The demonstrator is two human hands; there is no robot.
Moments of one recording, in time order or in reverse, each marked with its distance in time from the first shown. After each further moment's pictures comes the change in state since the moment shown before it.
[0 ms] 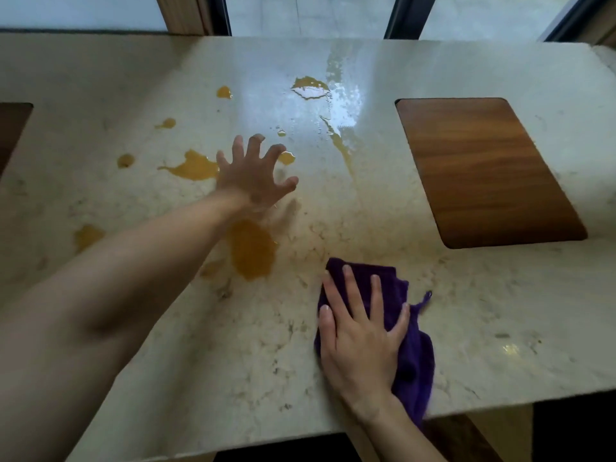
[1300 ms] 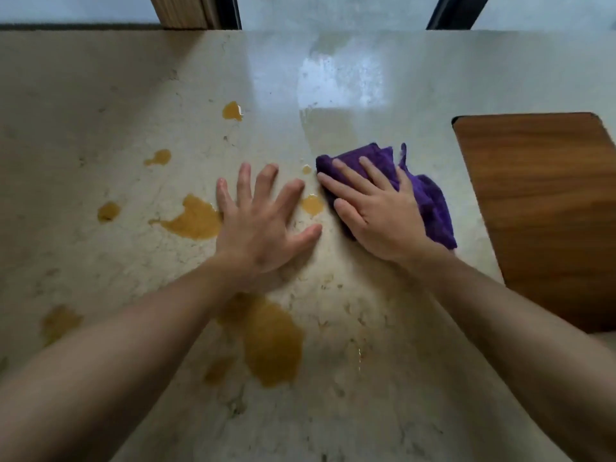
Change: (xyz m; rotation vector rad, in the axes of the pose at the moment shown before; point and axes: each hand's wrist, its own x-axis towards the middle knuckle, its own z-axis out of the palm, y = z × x) left_hand 0.036 -0.029 0.025 -0.077 0.034 -0.005; right_hand 0.311 -0.028 -0.038 -0.015 -0.078 -0.453
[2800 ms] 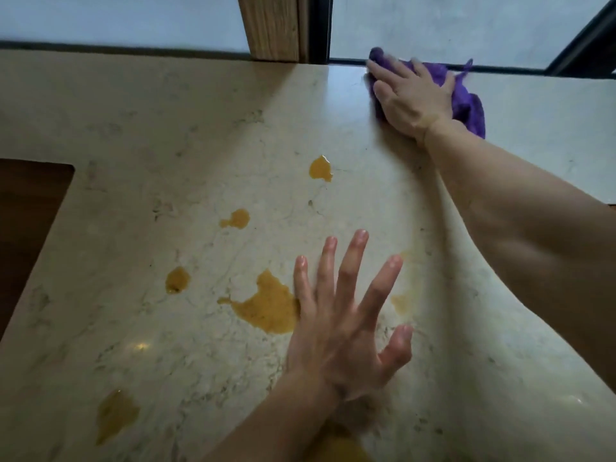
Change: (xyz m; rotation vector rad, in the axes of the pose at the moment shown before) left_hand -0.007 0.001 -0.002 -0.208 0.141 0.016; right_hand 0.324 -0.005 -0.028 0.021 -0.015 0.077
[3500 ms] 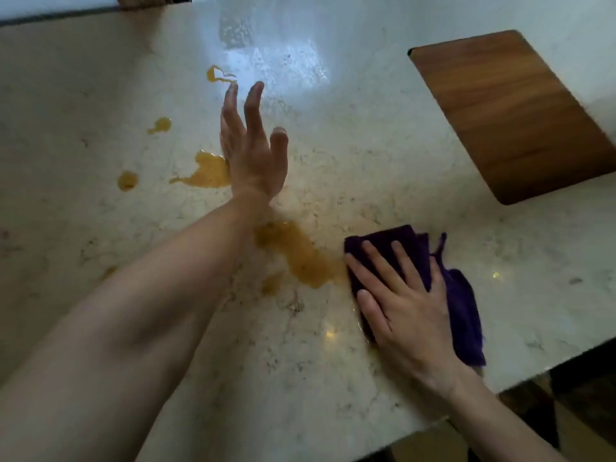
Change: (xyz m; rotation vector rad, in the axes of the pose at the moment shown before) left_hand 0.001 -0.010 -0.013 -0.377 0.213 0.015; right_hand -0.576 -0.099 0.097 -0.042 0.111 0.278
